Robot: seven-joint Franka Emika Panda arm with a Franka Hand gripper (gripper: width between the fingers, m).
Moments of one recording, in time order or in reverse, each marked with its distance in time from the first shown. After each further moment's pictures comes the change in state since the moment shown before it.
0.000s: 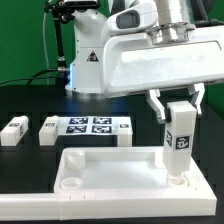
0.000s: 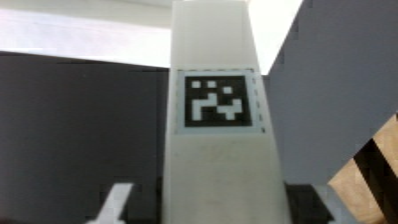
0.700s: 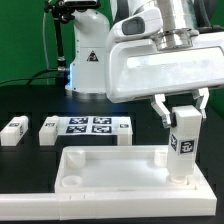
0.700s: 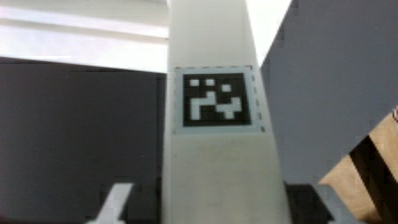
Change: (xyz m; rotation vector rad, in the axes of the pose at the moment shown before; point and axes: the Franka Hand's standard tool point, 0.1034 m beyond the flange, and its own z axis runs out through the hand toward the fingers) arm -0.004 -0.008 0.005 -0.001 0.078 -0.005
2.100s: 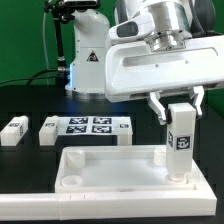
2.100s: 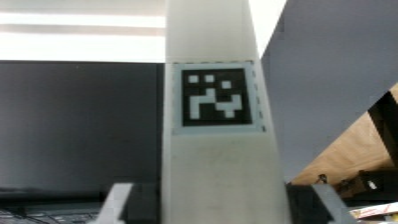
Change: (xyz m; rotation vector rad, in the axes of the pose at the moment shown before) arm -0.010 0.002 -0.007 -0.032 0.112 0.071
